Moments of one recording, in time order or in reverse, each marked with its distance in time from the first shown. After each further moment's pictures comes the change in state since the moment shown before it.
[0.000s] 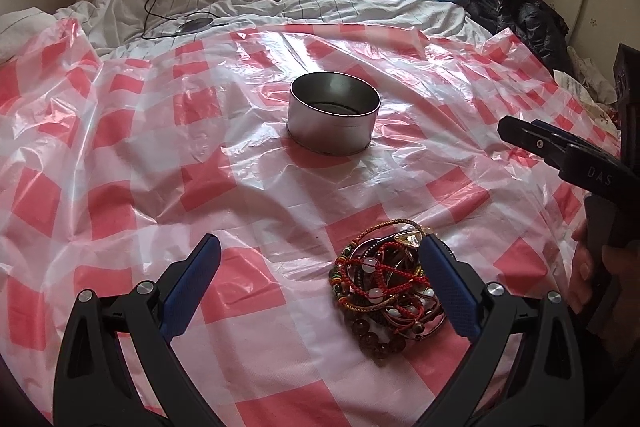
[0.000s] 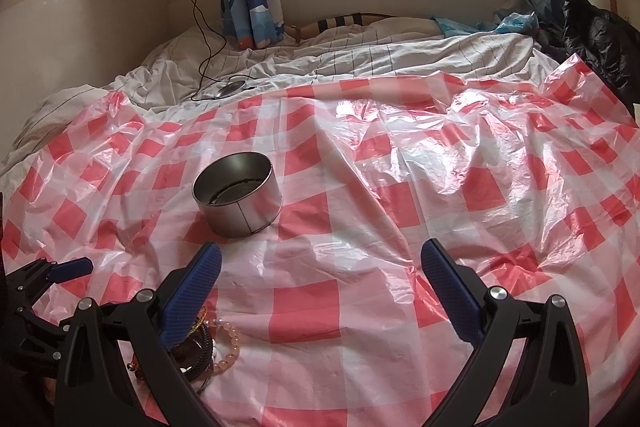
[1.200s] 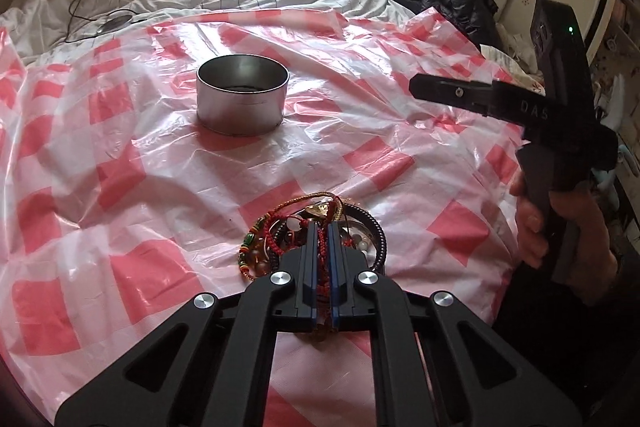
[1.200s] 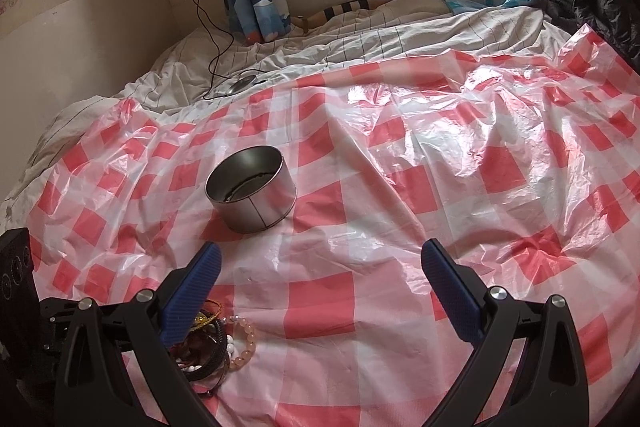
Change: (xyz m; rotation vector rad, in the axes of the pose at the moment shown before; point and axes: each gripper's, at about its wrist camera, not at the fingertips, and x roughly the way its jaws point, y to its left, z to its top) left arm 0.003 -0.018 -0.015 0.096 0.035 -0.279; right arm 0.006 -0.007 0.001 0.044 0.049 0.086
